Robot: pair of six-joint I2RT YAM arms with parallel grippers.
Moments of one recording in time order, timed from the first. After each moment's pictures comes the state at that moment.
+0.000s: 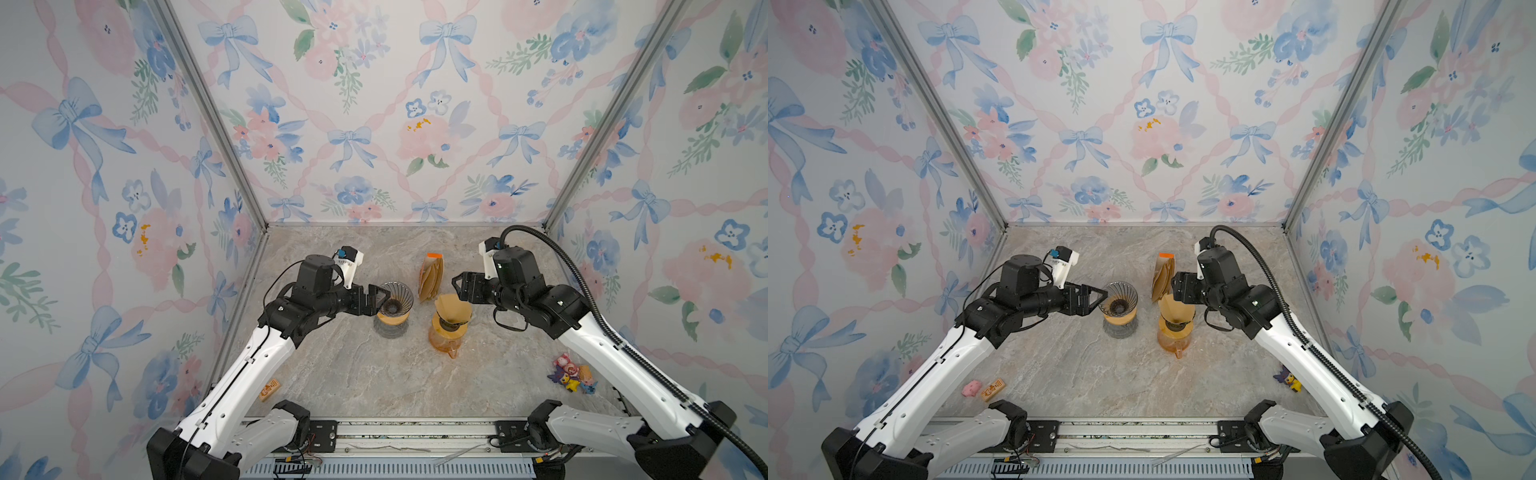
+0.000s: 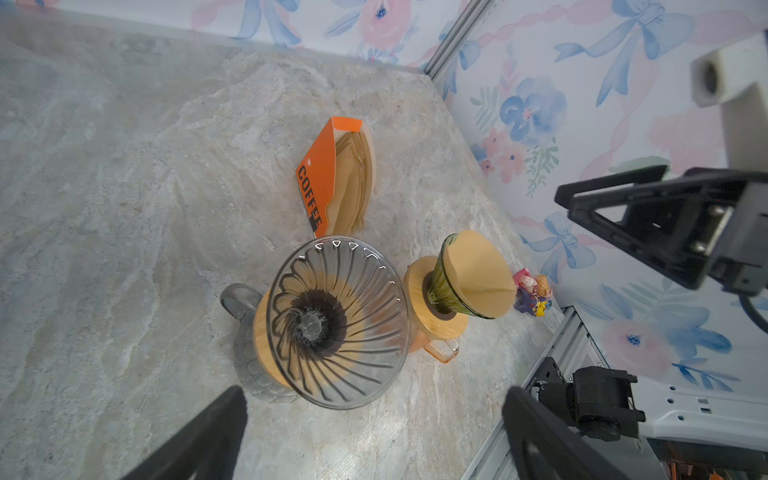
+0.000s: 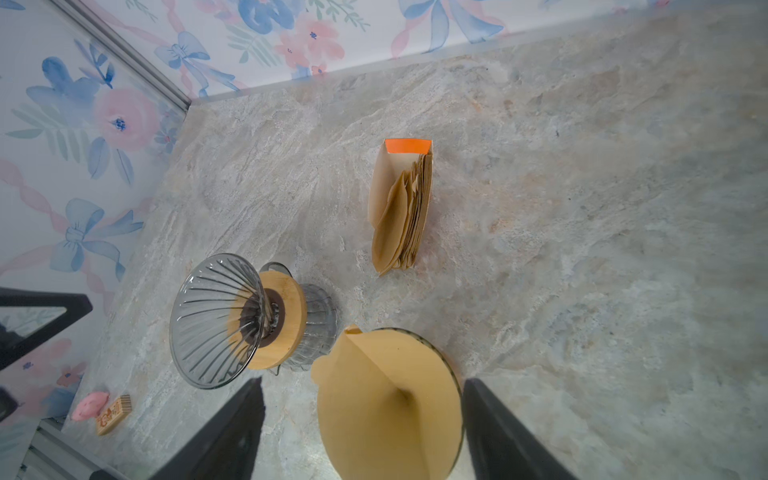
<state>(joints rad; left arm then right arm) -0.40 1.01 0.99 -0.54 0.43 -0.32 0.59 1.20 1.26 -0.76 0.08 0.52</state>
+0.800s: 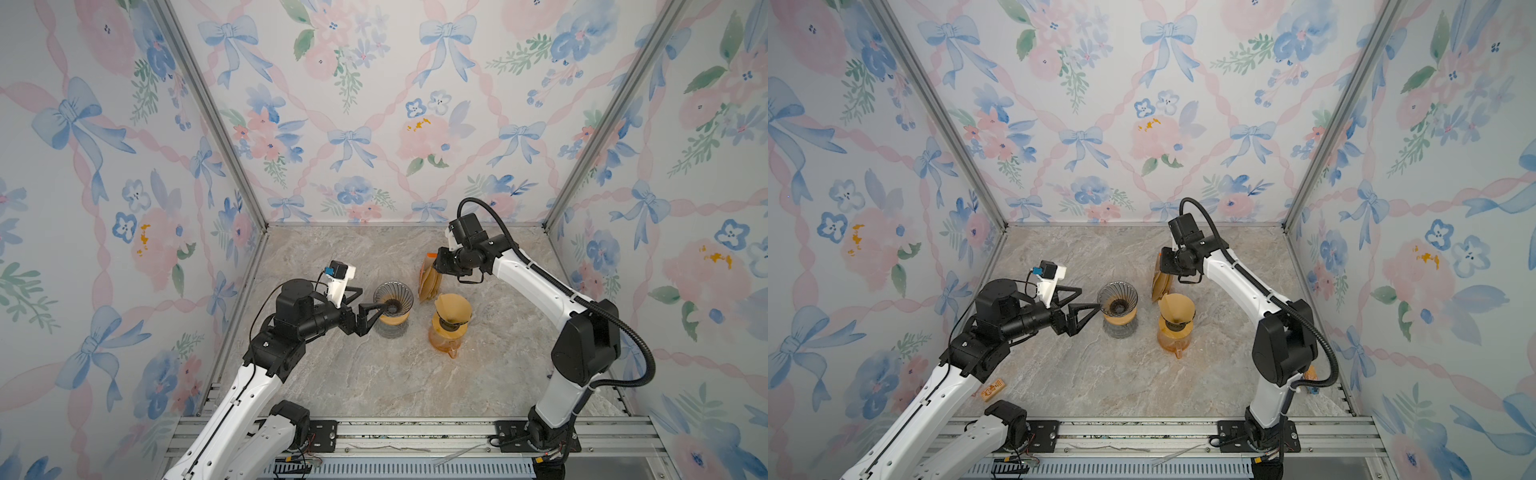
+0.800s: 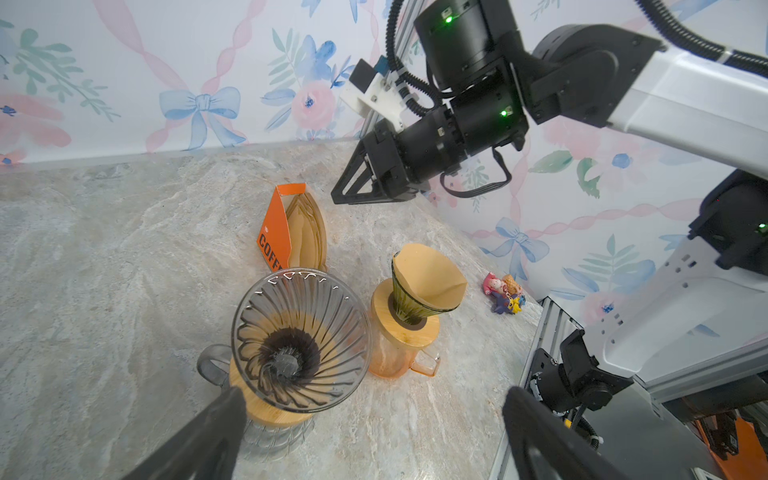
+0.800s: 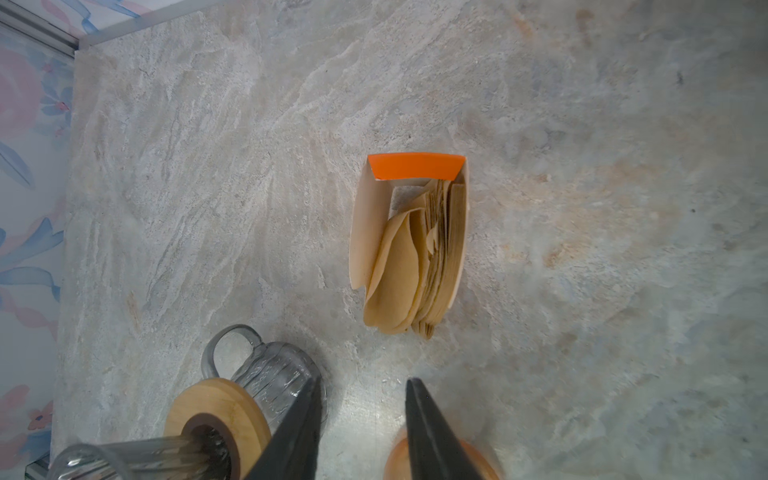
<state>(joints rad) -0.35 0.79 0.77 -0.30 0.58 -0.23 0.47 1.82 1.64 -0.79 -0.09 0.51</state>
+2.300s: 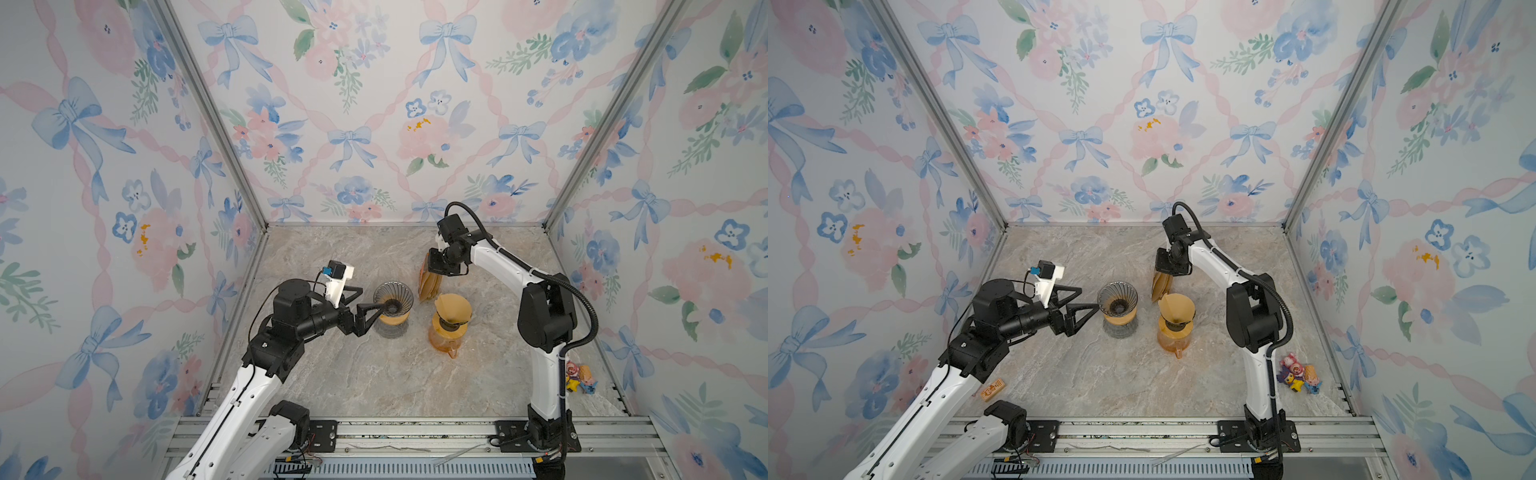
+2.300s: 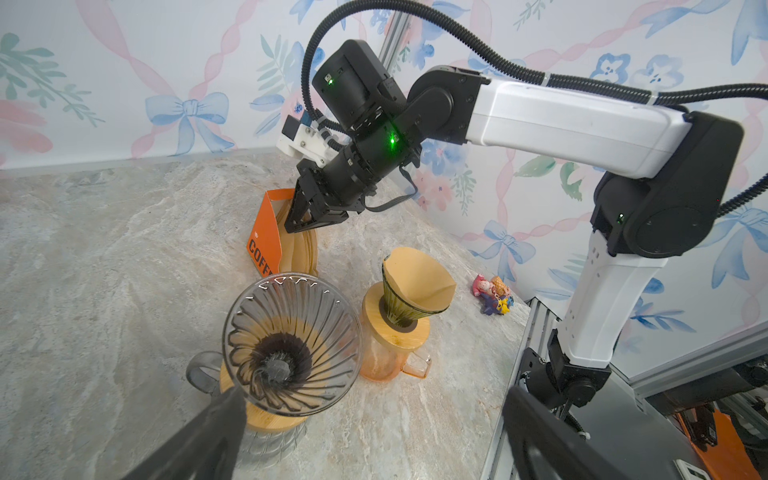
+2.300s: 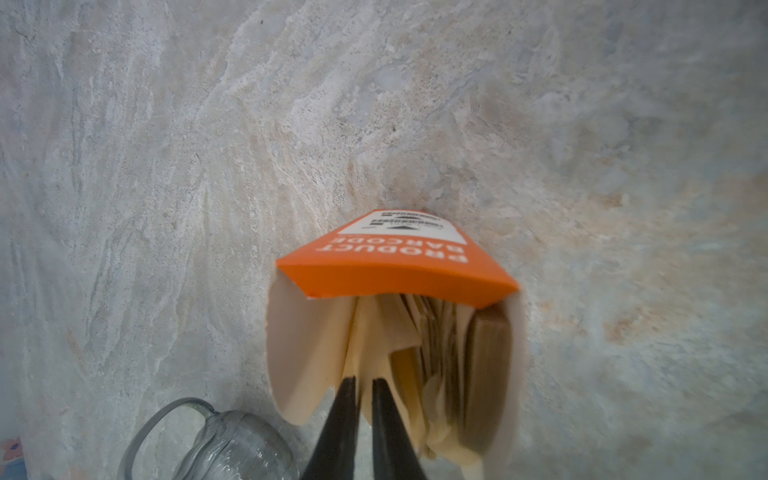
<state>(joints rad) -0.33 0.79 0.77 -0.29 0.63 -0.24 0.43 2.11 1.84 -0.82 -0.16 0.50</state>
